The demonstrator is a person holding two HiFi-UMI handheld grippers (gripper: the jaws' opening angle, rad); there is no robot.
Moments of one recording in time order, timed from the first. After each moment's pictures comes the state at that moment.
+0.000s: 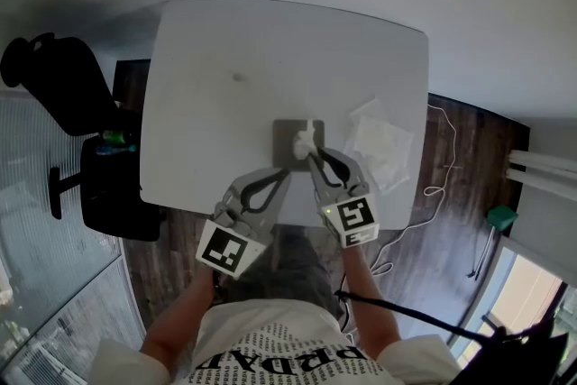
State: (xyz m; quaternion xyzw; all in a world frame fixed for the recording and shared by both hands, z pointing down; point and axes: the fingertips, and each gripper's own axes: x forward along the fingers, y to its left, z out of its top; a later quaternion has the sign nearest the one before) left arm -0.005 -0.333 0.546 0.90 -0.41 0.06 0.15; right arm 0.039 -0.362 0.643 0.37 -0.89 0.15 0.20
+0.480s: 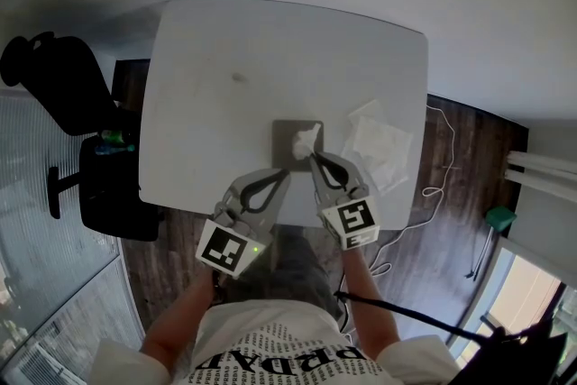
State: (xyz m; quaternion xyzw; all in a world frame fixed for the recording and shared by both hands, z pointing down) left arm -0.005 -0.333 0.550 0.89 -0.41 0.06 0.16; right arm 0.039 -0.359 0.639 0.36 -0.90 0.16 0.20
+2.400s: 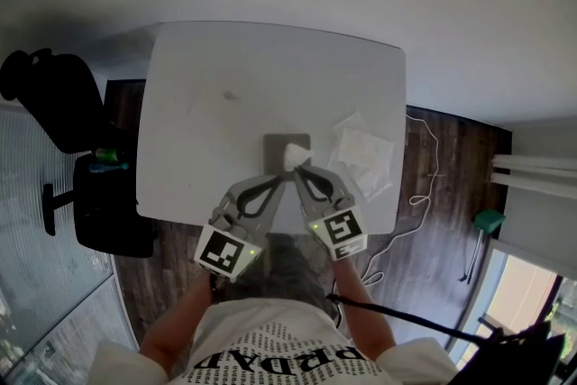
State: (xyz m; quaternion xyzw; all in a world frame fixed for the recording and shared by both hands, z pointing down) left arm -0.003 -0.337 0.524 0.90 -0.40 0.04 0.16; right arm 0.022 -0.350 0.598 0.35 -0.90 0.15 0.21
